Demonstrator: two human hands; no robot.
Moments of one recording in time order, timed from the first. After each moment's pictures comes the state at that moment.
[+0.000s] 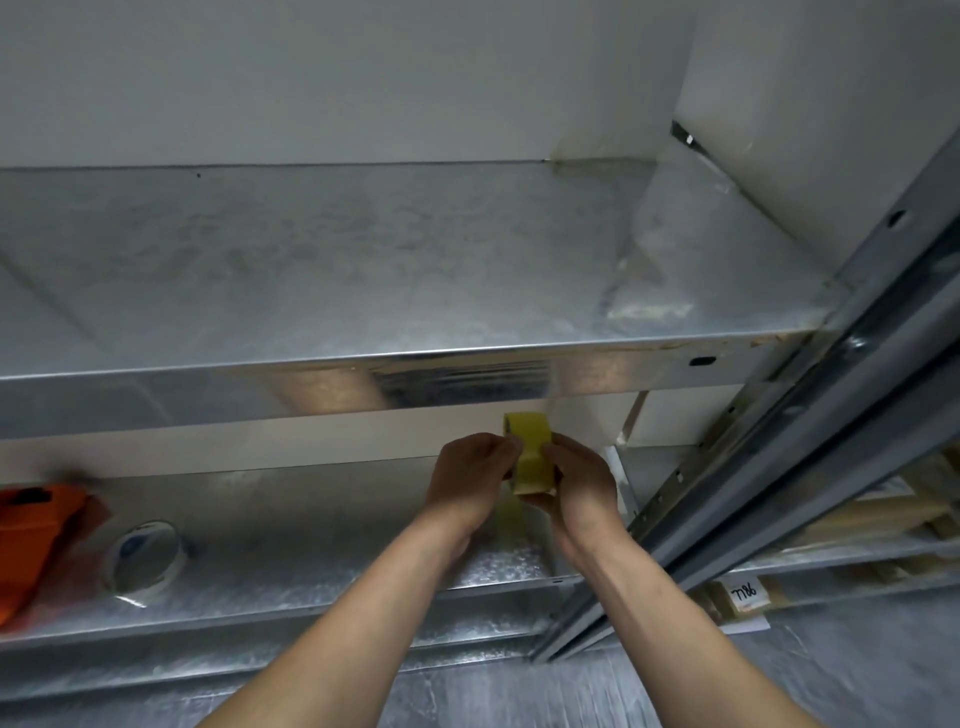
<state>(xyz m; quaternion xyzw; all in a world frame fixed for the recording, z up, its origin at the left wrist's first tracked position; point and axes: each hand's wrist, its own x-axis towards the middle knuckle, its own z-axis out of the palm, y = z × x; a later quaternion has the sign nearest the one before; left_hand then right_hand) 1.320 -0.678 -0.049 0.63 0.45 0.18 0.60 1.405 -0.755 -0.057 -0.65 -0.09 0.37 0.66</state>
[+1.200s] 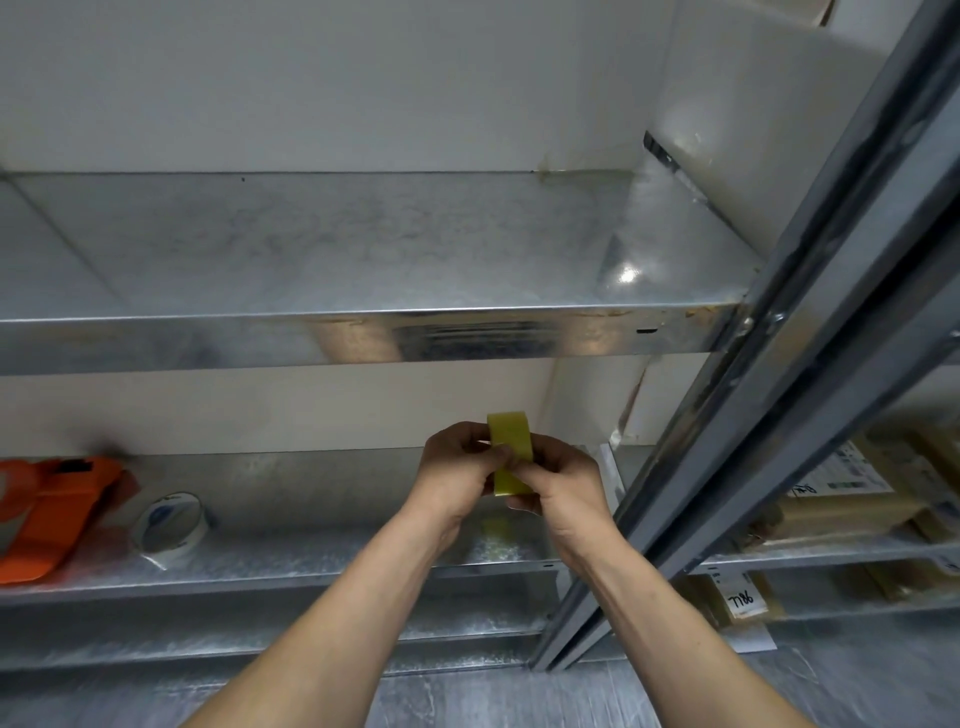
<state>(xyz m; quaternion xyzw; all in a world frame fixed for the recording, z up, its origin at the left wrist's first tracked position) 1.300 -0.700 -0.037 0.56 0.44 0.25 0.66 1.386 -0.785 -0.041 -0.63 -0.20 0.39 0.64</state>
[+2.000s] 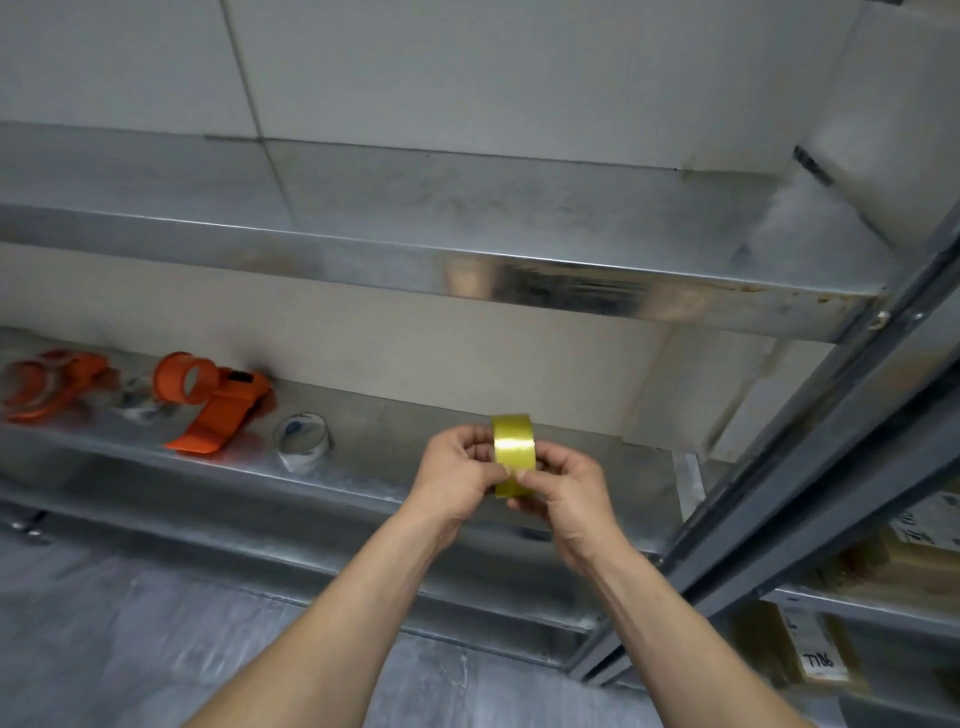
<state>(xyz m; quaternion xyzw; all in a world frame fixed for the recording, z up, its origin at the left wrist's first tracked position) 1.195 -0.721 -0.034 0.51 0.46 0.32 0.65 1.304 -0.782 -0.045 -0.56 -0.26 0.50 0.61</state>
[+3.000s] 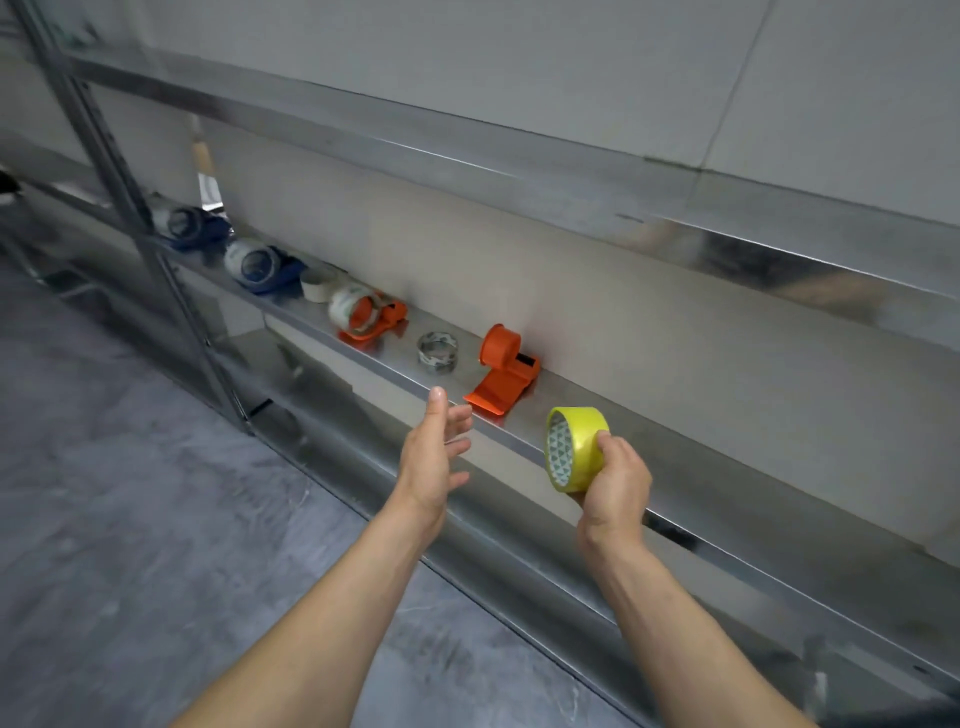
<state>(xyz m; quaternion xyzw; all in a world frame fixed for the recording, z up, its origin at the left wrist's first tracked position) 0.823 -0.703 -0.014 0.34 0.55 0.50 0.57 0.980 -0.698 -0.039 -0.55 -0.20 0.44 0.68</state>
